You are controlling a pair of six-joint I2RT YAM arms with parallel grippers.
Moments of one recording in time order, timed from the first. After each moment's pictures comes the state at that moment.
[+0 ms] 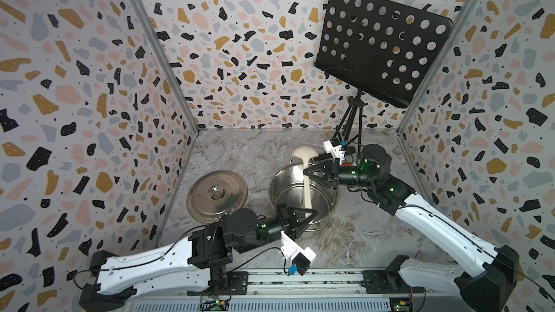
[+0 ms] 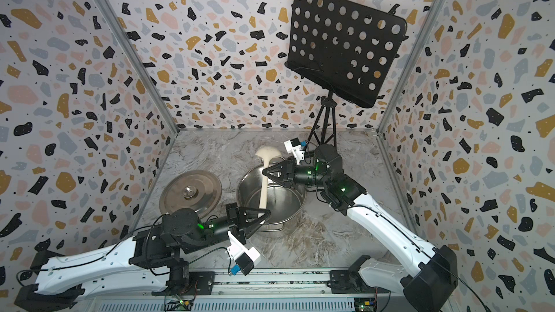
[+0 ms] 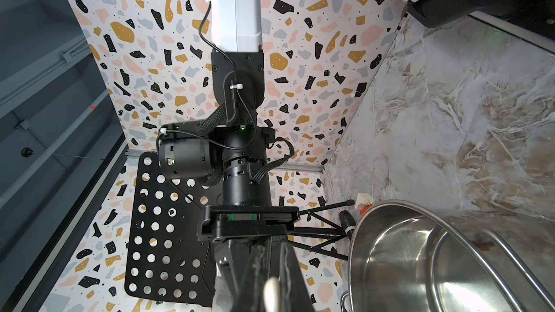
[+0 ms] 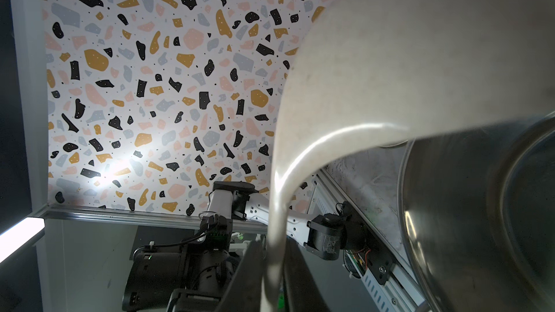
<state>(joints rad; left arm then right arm) -1.31 0.79 0.84 -0.09 -0.06 1.41 0.67 1.17 1.06 -0.02 -0.78 1.20</state>
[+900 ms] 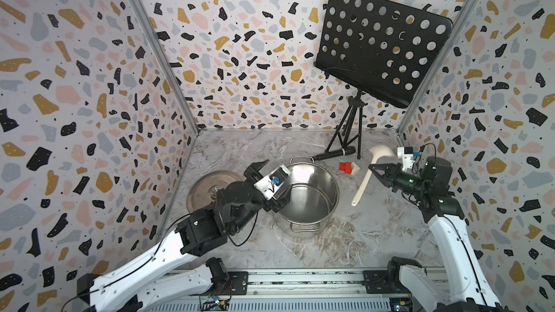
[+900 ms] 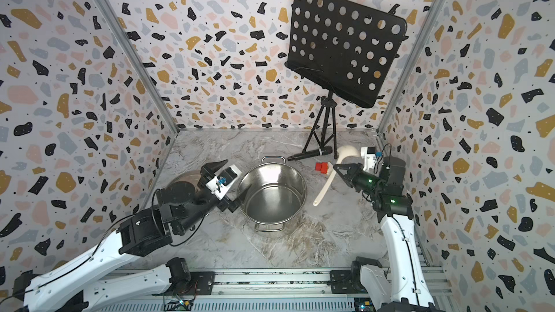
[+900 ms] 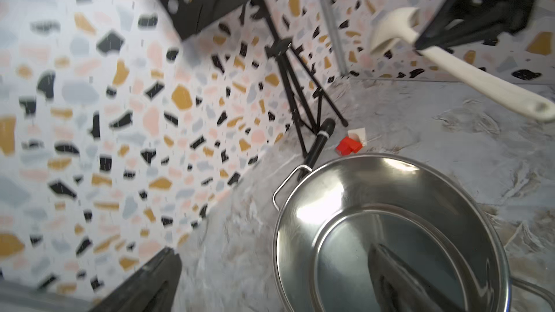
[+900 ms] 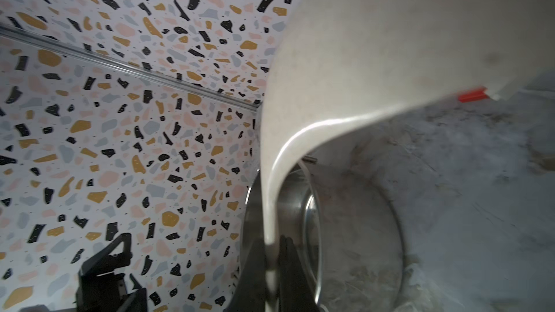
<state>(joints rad) -0.94 0.84 1.04 -0.48 -0.41 0.24 -0.13 0.91 0.80 -0.41 -0.87 0.71</state>
